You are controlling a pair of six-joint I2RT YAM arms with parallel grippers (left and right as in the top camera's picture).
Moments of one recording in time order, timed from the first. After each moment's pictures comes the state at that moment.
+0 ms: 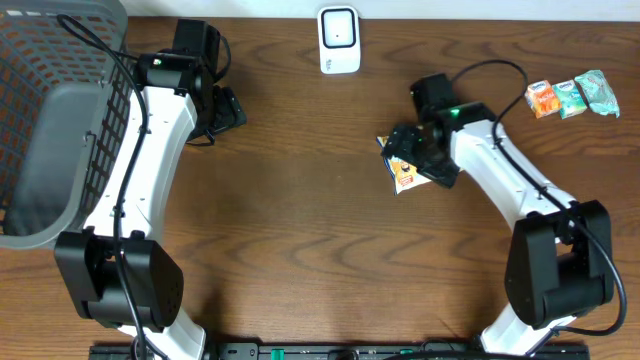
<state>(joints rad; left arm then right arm) -0.11 1.80 1.68 -1.21 -0.19 -0.56 0.28 1.84 1.33 -0.86 -0.06 0.78</state>
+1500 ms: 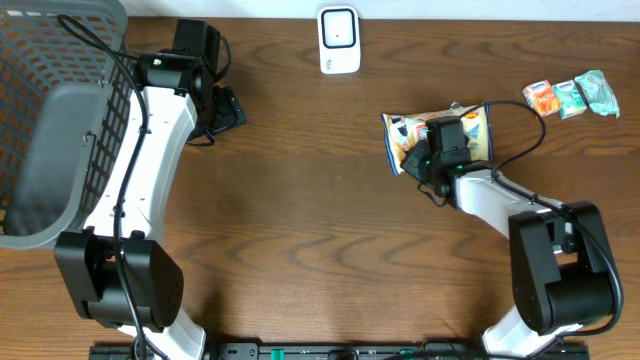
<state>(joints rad) -0.11 1.80 1.68 -1.21 -0.19 -0.56 0.21 1.80 0.88 -0.11 0.00 0.80</state>
